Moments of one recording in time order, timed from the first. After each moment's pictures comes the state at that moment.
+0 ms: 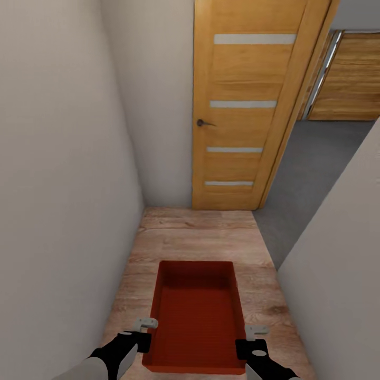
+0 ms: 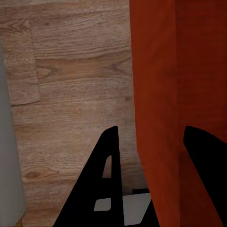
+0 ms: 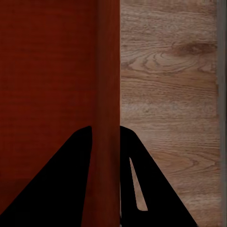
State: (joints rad) left arm -0.62 -0.09 0.01 -0.16 -0.10 0.17 0.07; right arm -0.54 0.03 0.65 -0.20 -0.58 -0.04 -0.29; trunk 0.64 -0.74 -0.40
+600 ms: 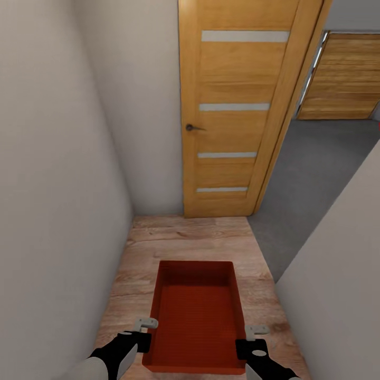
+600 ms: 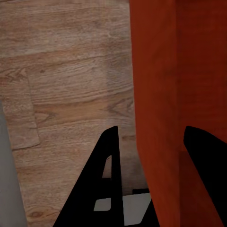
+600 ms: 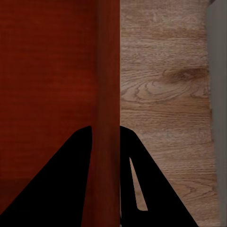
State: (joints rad) left arm -0.62 -0.09 0.01 -0.16 -0.10 0.18 0.07; right arm -0.54 0.03 0.65 -0.20 -0.58 -0.04 -0.29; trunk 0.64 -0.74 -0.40
